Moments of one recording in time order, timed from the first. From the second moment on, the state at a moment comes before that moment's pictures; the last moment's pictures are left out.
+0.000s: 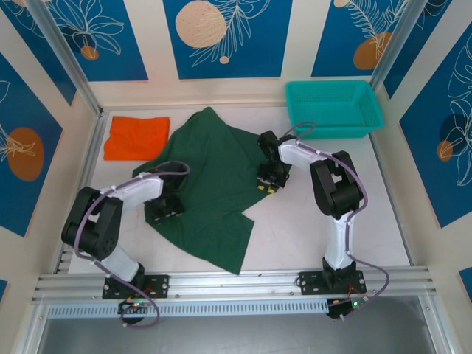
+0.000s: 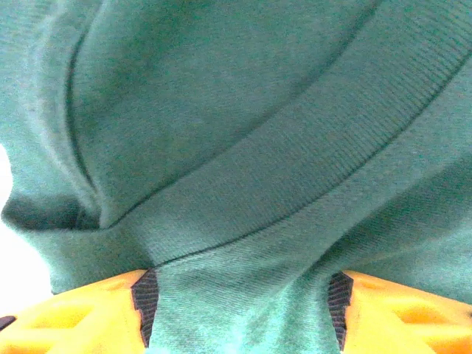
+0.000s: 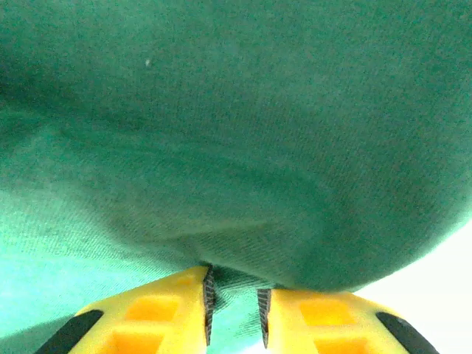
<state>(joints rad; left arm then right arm) -0.37 1.59 0.88 -0.90 -0.13 -0.90 0.44 2.01 1.39 -0.91 -0.18 0.78</state>
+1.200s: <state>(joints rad) -0.69 1.36 0.87 -1.00 0.22 -0.79 0.01 1.74 1.11 -0.79 -0.32 0.60</state>
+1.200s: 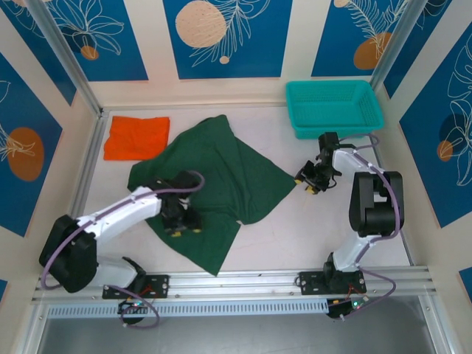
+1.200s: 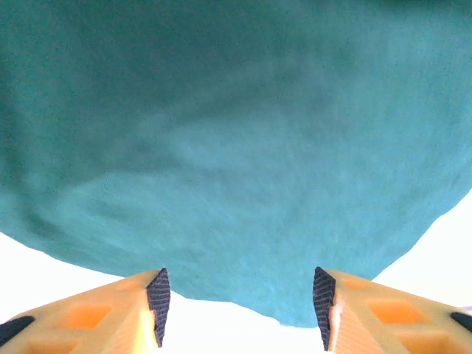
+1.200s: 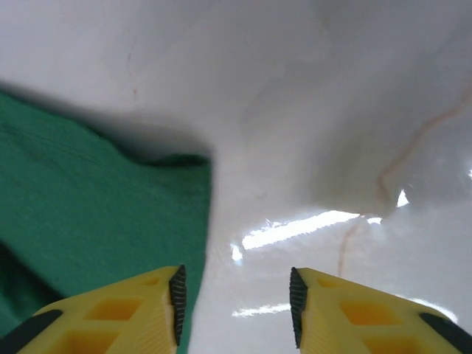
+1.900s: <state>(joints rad) -1.10 1.53 0.86 -0.97 0.25 -0.78 0.01 1.92 1.22 -0.78 -0.36 0.58</state>
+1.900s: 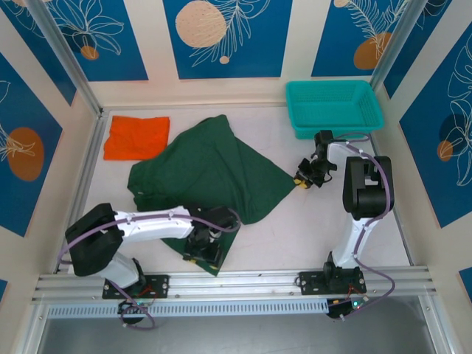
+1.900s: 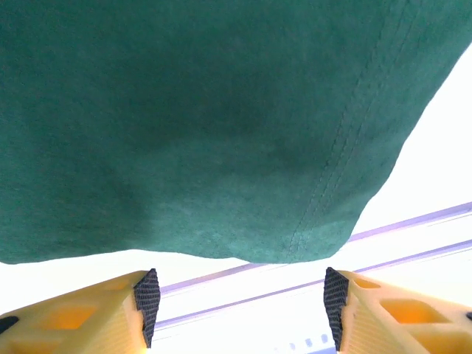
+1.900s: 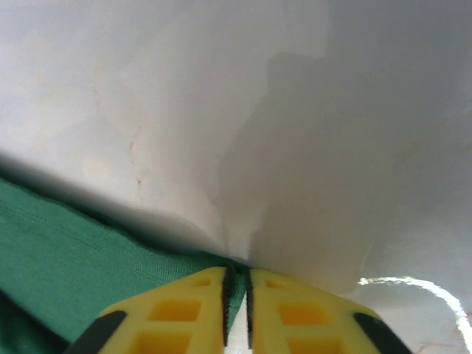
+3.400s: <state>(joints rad) -0.73 1.08 1.12 -1.21 -0.05 -0.76 0.07 1.43 1.20 -0.86 -0.45 0.70</state>
